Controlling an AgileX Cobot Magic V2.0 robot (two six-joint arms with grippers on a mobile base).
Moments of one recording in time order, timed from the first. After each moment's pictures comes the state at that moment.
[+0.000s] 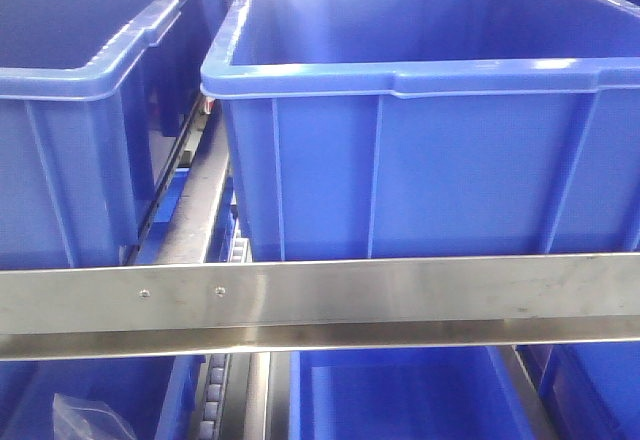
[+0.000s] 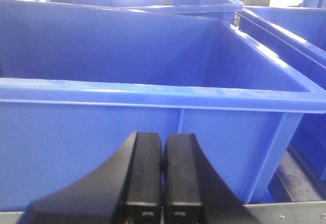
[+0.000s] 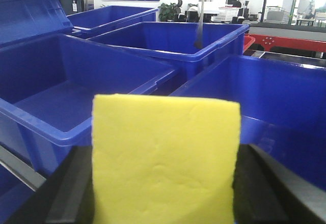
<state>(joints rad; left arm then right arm) -0.07 -0.01 0.01 0.11 0.05 -0.17 0.63 0.57 -0.42 -0.09 -0.14 0.10</state>
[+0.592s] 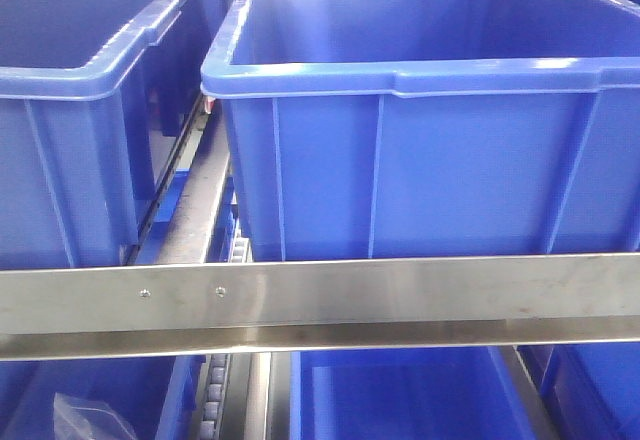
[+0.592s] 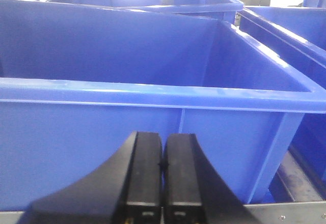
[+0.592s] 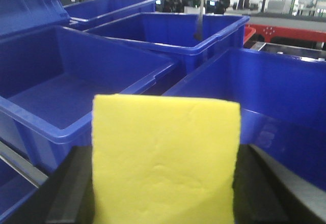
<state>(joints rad) -0.07 -0.01 0.01 0.11 0.05 -0.17 0.63 0.65 -0.54 -0.09 -0.04 0.10</state>
